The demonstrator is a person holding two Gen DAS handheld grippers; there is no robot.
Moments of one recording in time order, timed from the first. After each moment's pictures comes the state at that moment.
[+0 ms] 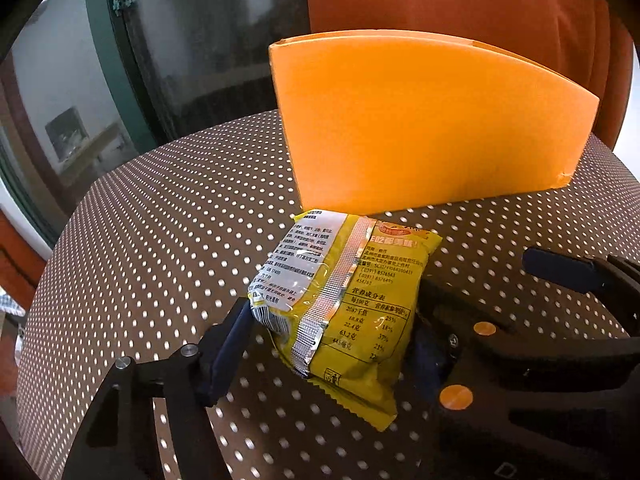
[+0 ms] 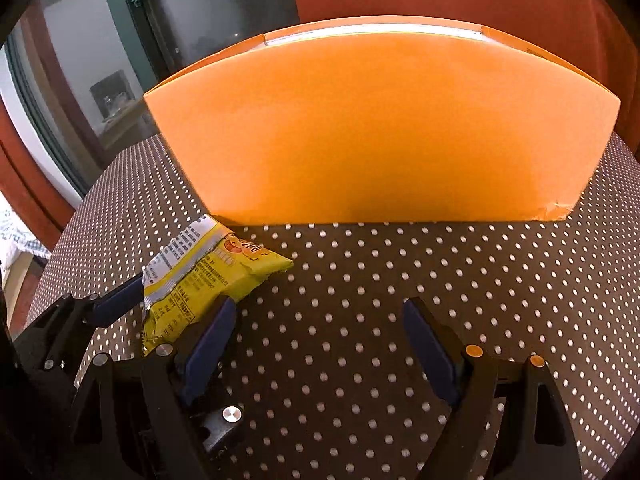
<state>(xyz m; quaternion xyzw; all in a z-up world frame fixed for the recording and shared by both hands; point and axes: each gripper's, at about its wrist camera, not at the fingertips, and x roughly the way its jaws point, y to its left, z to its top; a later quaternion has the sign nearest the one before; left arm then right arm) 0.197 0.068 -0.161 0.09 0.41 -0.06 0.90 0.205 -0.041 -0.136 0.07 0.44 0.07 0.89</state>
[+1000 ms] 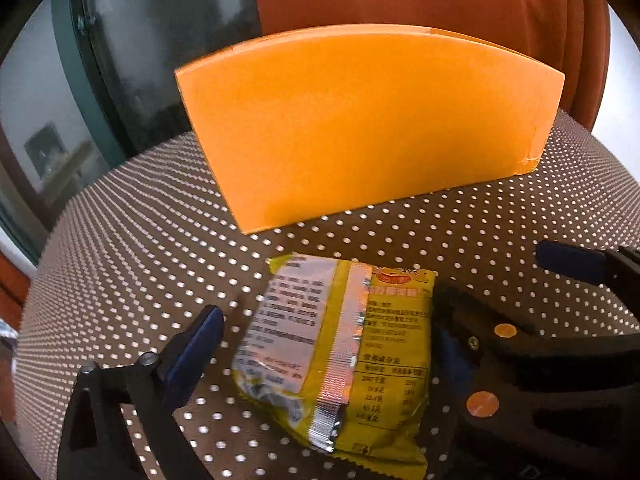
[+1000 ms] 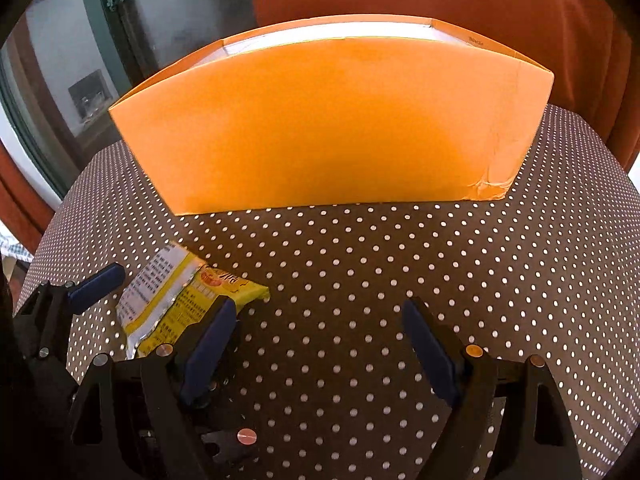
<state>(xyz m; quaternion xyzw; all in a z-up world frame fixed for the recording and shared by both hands) 0.219 0.031 -0.161 0.10 0.43 -0.11 0.89 0.174 -0.094 -0.121 0.07 0.45 0.03 0.89</state>
